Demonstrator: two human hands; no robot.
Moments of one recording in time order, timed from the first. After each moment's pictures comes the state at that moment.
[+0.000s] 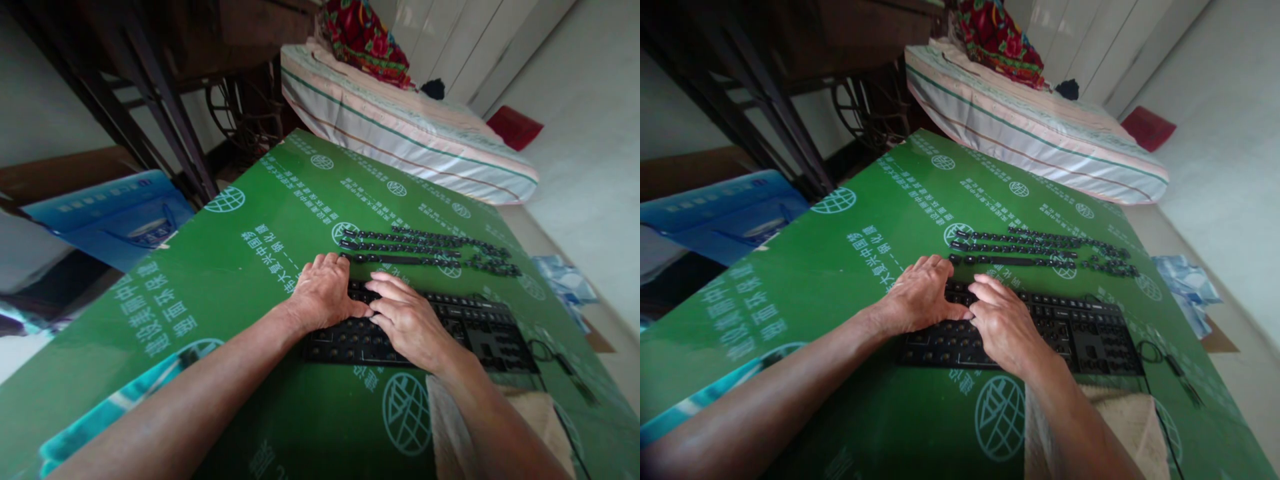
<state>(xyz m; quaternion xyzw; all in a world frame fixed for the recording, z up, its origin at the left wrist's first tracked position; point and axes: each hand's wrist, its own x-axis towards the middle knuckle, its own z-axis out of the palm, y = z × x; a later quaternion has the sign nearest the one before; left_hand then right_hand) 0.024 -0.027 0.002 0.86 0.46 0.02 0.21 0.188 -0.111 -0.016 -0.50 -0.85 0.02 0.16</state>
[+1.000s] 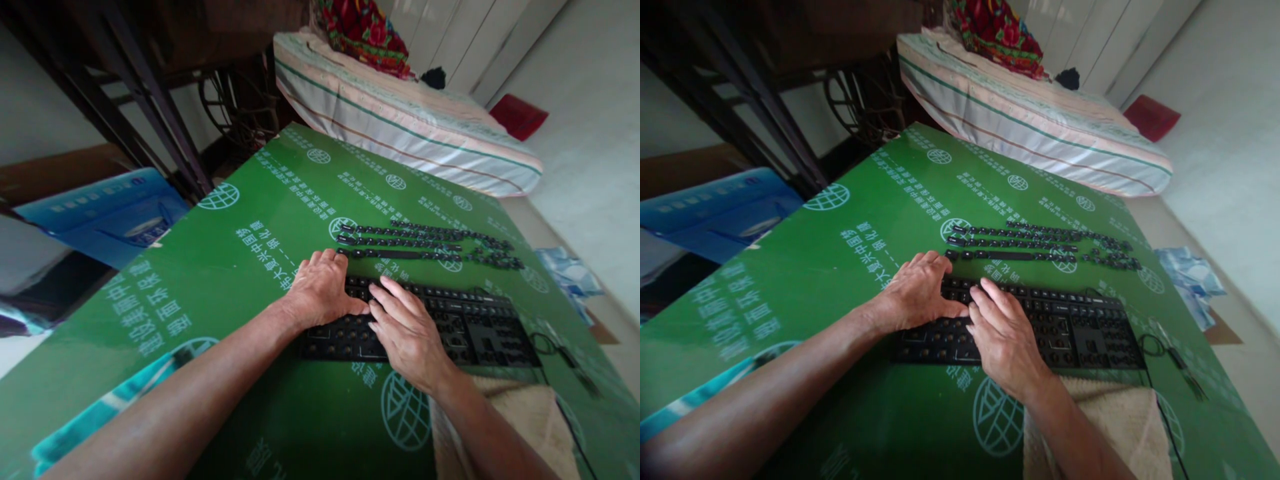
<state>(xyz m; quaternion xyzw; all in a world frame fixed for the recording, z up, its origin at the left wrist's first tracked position) 0.026 -0.024 -0.005 0.87 0.46 0.01 0.19 0.186 -0.139 -0.041 -0.51 -0.83 -0.08 0.22</state>
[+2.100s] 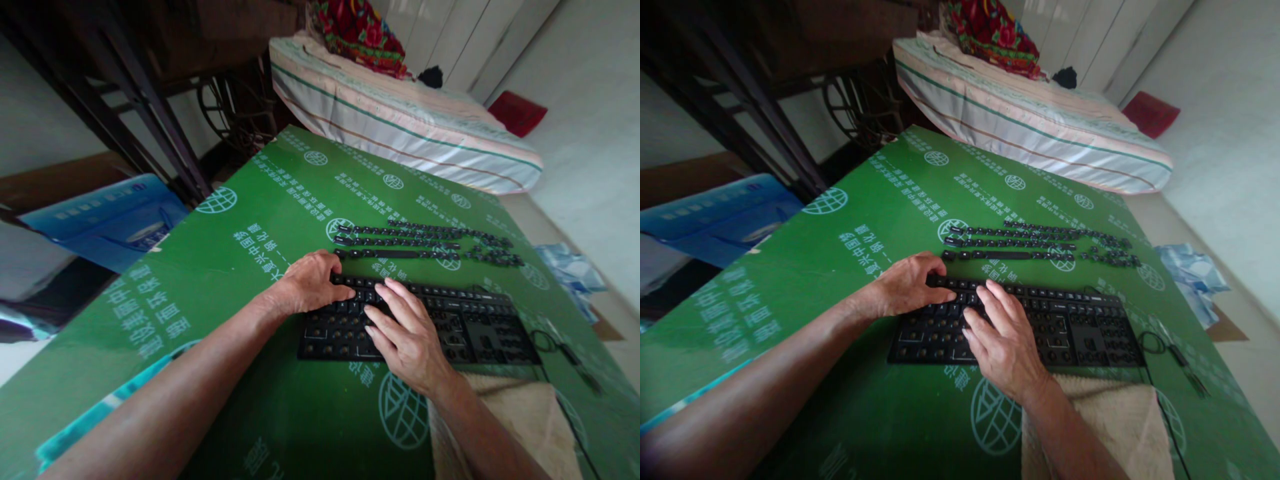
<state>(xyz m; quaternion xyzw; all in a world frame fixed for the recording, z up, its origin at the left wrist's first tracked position) 0.014 -0.007 -0.004 0.85 0.43 0.02 0.30 0.186 -0.146 -0.041 -0.53 -0.80 -0.10 0.25</state>
